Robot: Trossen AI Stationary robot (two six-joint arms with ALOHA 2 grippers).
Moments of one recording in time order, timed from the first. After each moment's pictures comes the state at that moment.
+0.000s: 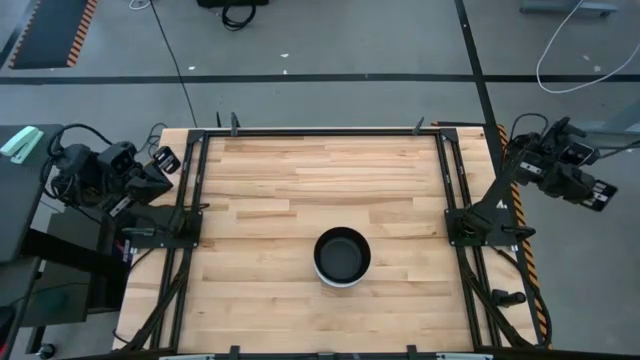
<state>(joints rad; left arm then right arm) -0.27 0.30 0.84 -0.07 -0.01 -0.34 0.89 0.21 0.71 0.36 -0.31 0.14</state>
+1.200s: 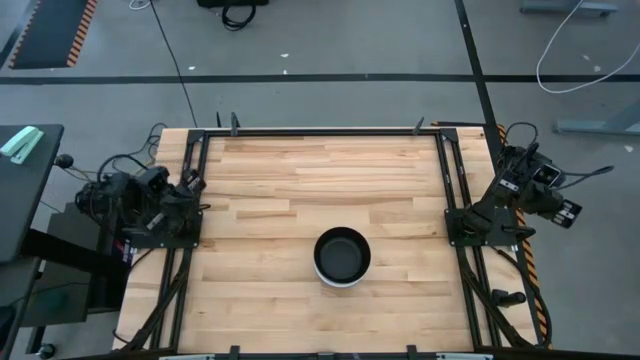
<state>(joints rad) -0.27 0.01 0.30 0.30 -0.08 -0.39 0.89 0.00 0.28 0.77 -0.29 0.12</state>
